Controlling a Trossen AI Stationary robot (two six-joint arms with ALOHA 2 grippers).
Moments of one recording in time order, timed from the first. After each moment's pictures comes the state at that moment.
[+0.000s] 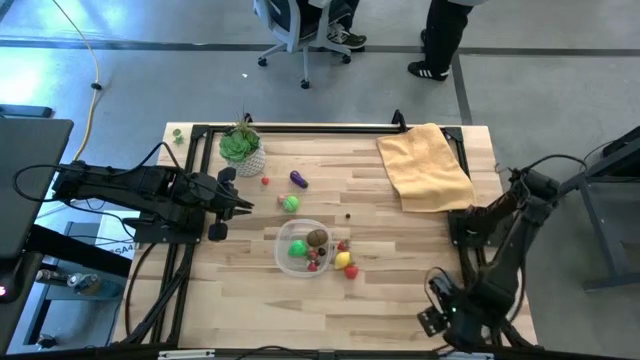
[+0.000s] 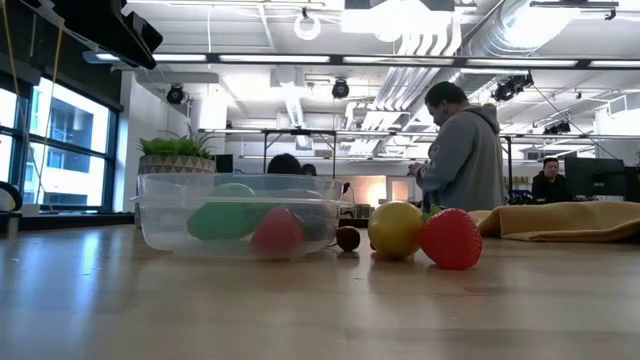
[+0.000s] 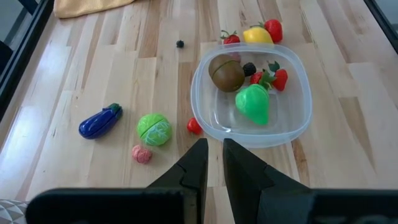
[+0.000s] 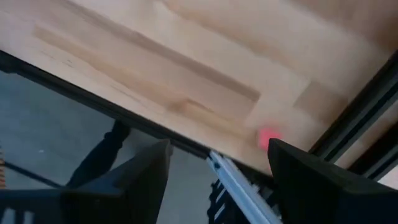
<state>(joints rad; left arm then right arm) -0.01 0.72 0.75 -0.76 -0.12 -0.01 1.04 1.55 1.26 -1.06 -0.01 2.18</state>
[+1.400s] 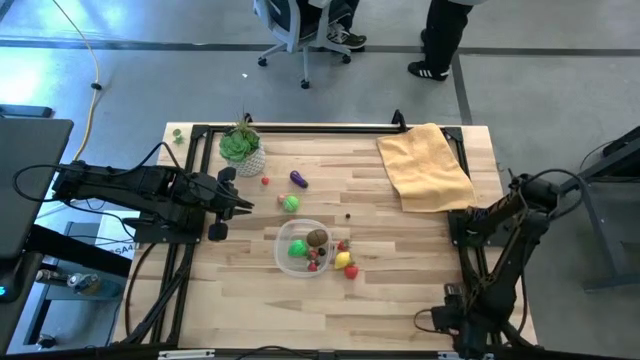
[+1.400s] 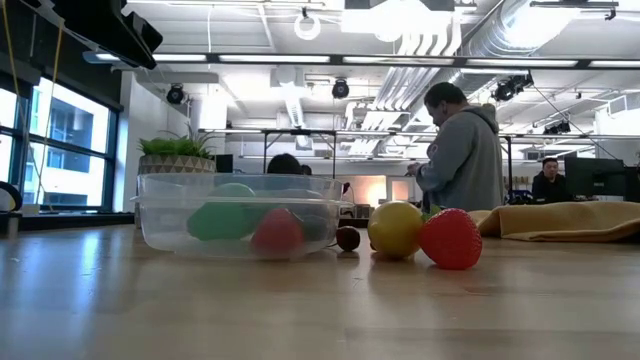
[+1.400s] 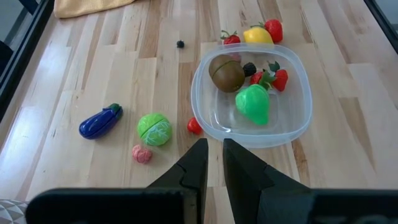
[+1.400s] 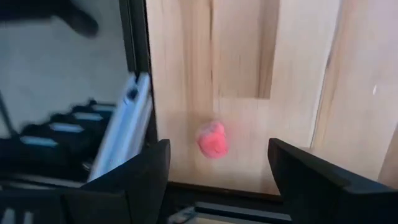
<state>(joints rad) -0.01 0.72 0.75 -0.76 -0.12 0.00 1.16 1.60 1.03 -0.78 -0.11 1.14</state>
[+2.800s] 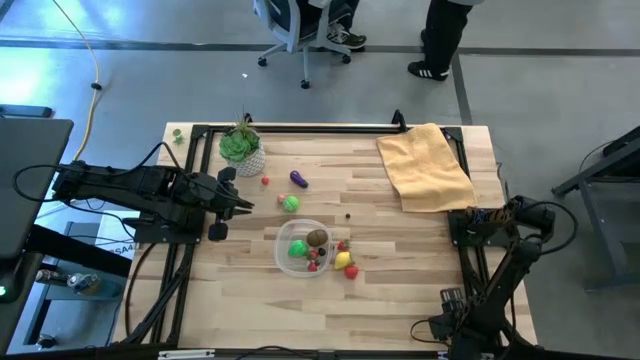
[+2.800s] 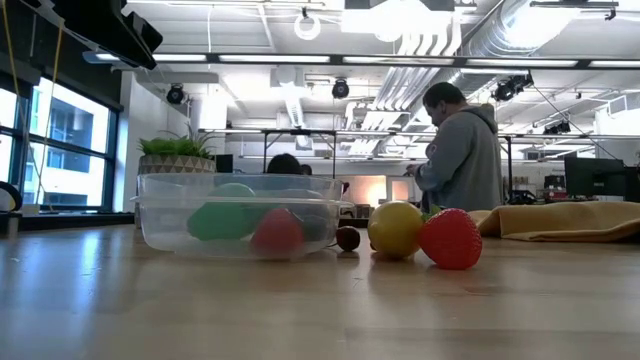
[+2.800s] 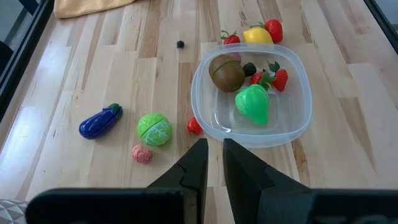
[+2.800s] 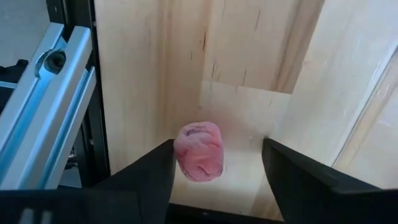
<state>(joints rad) -0.01 0.72 0.75 -0.76 -0.12 -0.01 1.20 1.79 1.03 -0.74 -0.16 1.05</state>
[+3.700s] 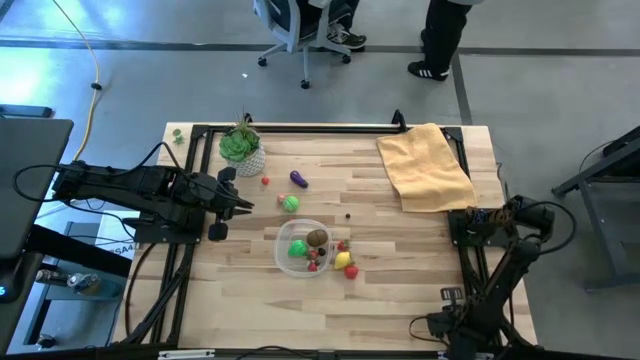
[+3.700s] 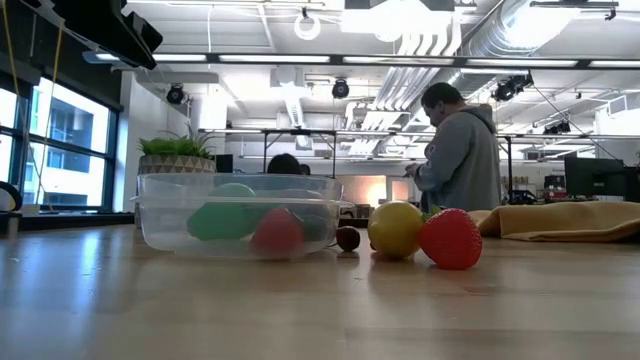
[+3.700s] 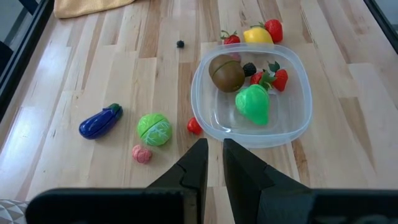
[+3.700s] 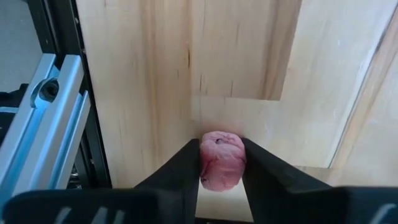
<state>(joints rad) -0.01 0.72 0.75 -0.76 -0.12 -0.01 1.18 1.79 1.03 -0.74 -0.13 1.13</state>
